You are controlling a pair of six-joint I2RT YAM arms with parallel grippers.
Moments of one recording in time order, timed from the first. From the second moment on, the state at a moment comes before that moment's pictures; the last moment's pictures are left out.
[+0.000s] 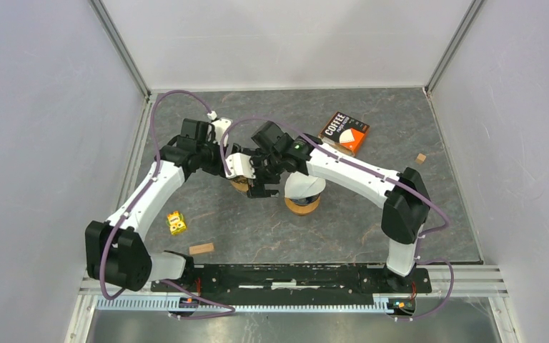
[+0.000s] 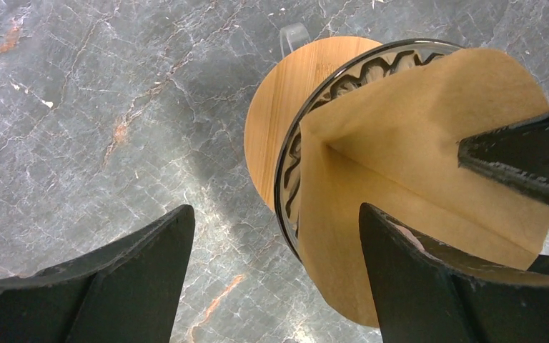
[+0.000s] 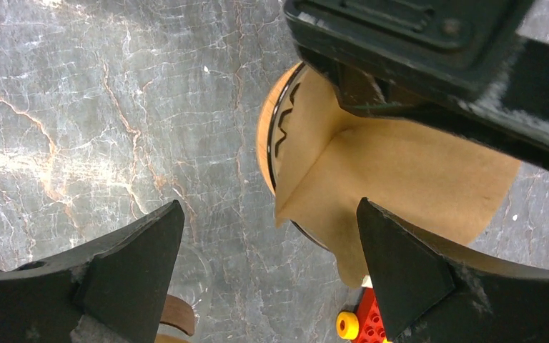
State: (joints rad) left arm -0.26 1.30 1.04 -0.61 0.24 0.08; right arm 0.92 1.84 1.65 -0.73 -0.35 -0.81
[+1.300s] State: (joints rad) left arm -0.26 1.39 1.01 -0.52 0.24 0.08; right arm 0.95 1.92 1.65 -0.71 -0.28 -0.86
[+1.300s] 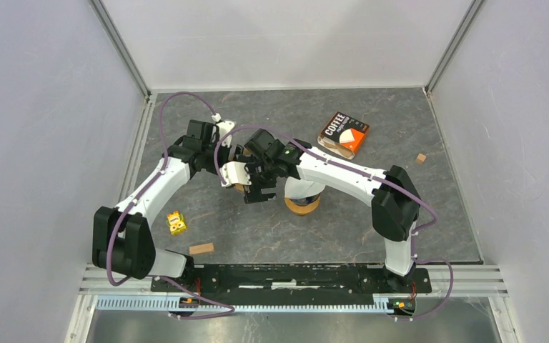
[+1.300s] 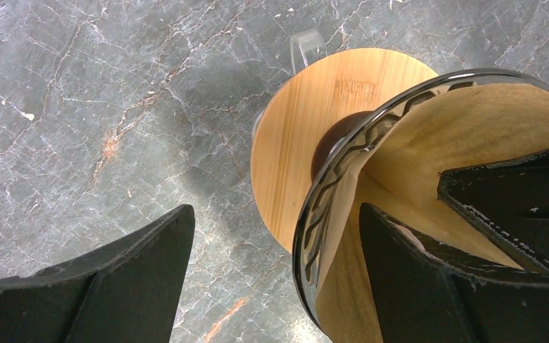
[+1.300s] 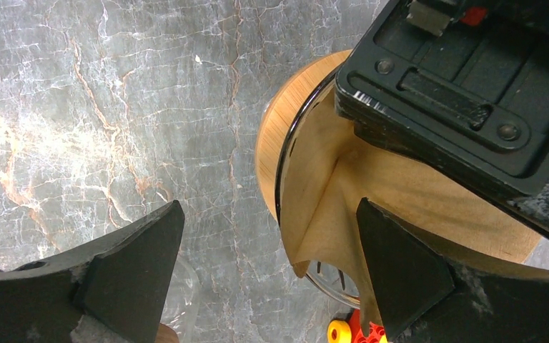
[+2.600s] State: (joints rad) left arm -0.26 1.19 1.25 -0.62 0.24 0.08; right arm 0.91 1.73 1.83 -0.77 -0.44 -0.74
